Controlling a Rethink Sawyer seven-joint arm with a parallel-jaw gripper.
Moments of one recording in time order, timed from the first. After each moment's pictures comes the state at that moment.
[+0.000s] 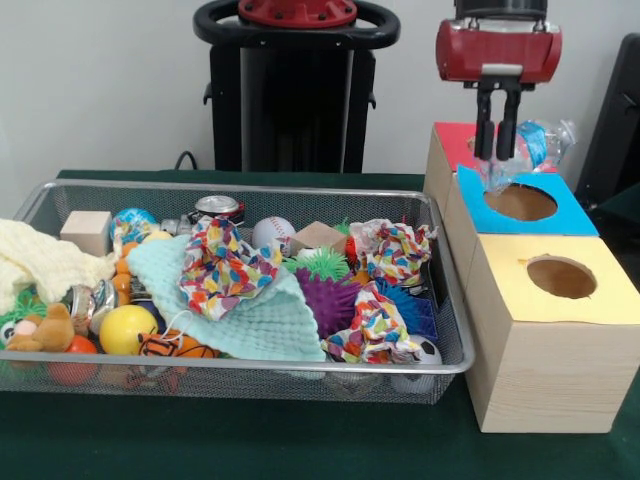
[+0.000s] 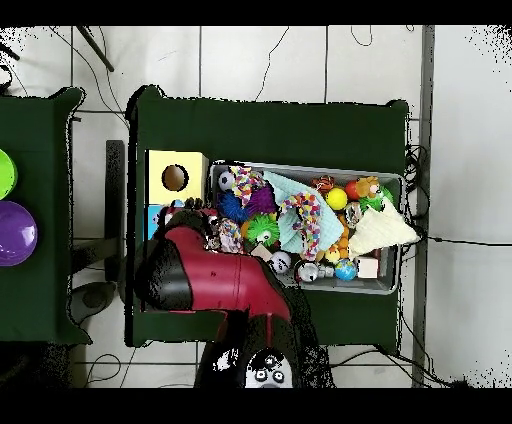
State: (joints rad) arm 0.01 -0.89 -0.05 1.89 0.08 0.14 1.67
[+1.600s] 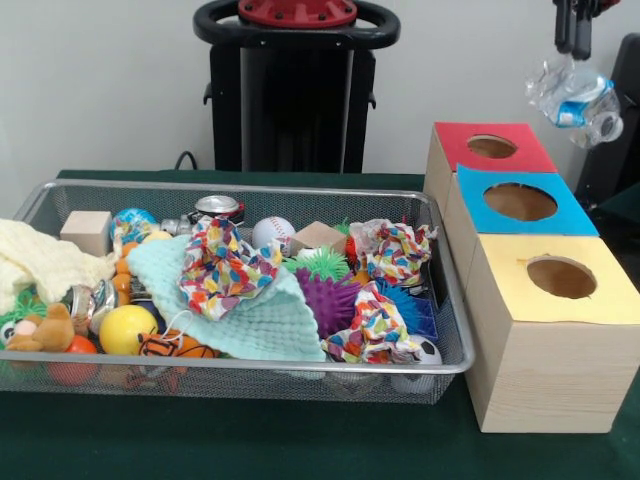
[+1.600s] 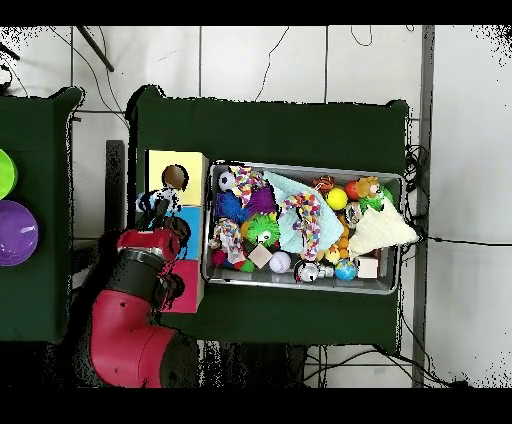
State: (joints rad) arm 0.69 -0.66 -0.72 1.83 0.19 -0.34 1.67
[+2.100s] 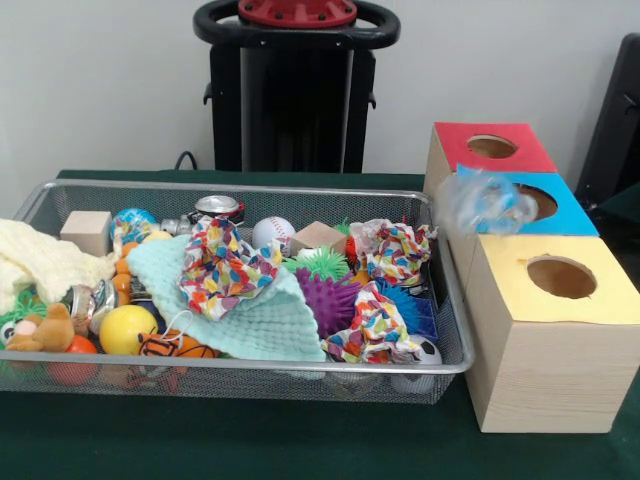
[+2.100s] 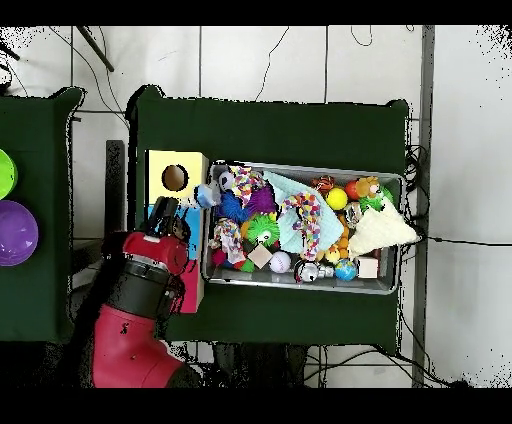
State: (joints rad) arm 0.80 -0.56 -0.88 1.89 0.38 -0.54 1.67
